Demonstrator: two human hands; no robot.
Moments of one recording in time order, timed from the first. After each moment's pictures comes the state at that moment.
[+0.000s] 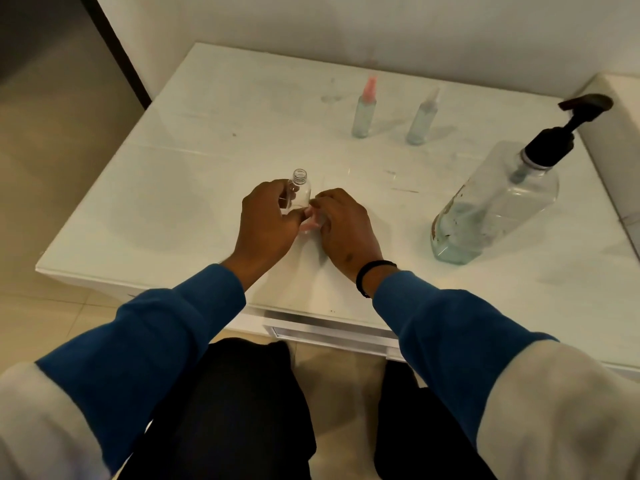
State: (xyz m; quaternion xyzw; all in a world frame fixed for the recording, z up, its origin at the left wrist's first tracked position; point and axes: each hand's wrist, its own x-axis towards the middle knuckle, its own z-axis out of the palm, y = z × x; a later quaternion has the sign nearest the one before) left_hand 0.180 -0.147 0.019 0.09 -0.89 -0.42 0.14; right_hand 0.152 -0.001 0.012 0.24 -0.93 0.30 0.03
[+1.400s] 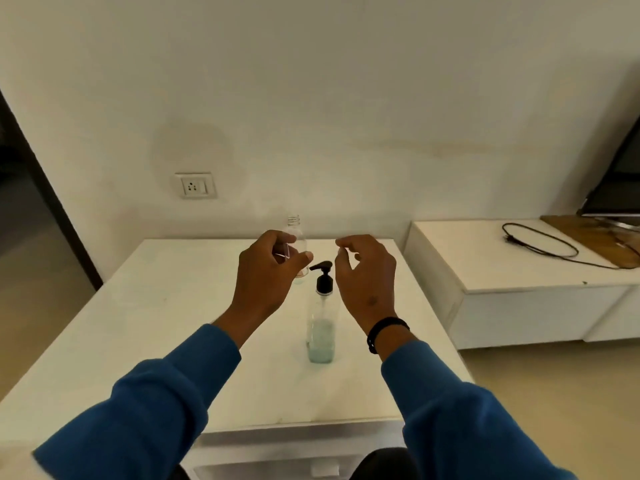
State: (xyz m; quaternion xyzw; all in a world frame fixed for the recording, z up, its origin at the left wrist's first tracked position) left_hand 0.195 0.024 0.241 -0.04 -0.80 -0.55 0.23; right_hand 0.194 0.182 0.228 0.05 -0.82 0.47 0.33
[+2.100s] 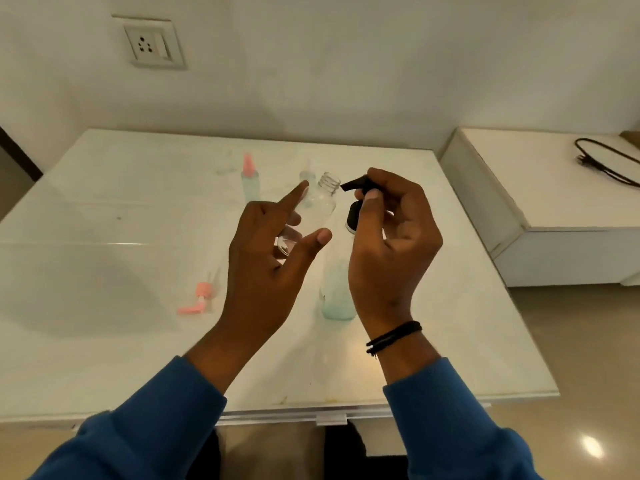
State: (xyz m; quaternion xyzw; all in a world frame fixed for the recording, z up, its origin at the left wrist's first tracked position) left_hand 0.165 0.017 0.113 -0.09 -0.80 -0.53 0.25; right_hand 0.149 0.138 0.137 0.03 -0.69 0.58 0.44
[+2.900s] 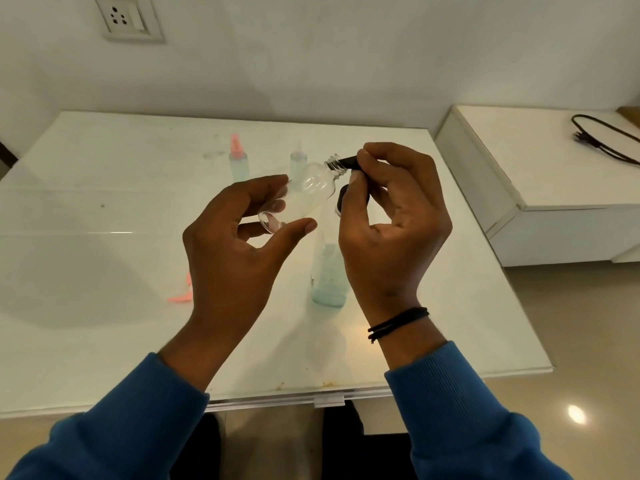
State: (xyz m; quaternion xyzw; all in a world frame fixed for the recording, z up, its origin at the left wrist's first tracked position) left_hand 0.176 0.006 0.126 -0.05 -0.78 -0.56 0.27; right_hand 0.149 0.148 0.136 0.08 -0.73 0.46 0.49
